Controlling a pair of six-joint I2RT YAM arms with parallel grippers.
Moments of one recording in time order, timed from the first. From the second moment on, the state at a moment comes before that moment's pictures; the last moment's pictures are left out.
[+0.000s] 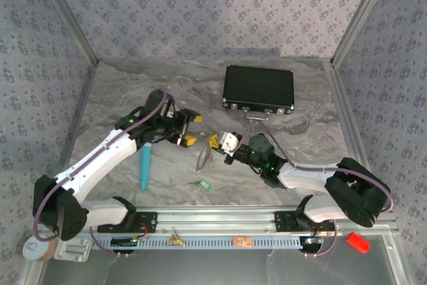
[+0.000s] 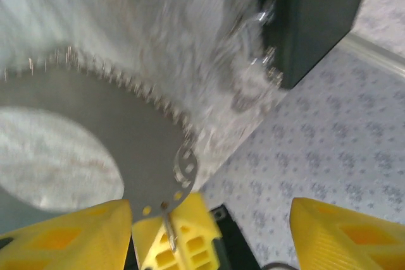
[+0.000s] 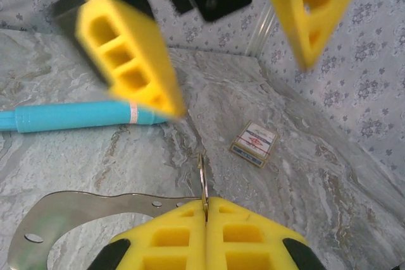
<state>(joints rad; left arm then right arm) -0.56 1.22 1.02 -0.56 0.37 -1.65 0.85 1.33 0.41 0.81 -0.20 -0.35</state>
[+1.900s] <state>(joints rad) -0.68 1.09 0.63 -0.08 0.59 0.58 0.81 1.18 0.70 0.01 -0.45 -0.44</state>
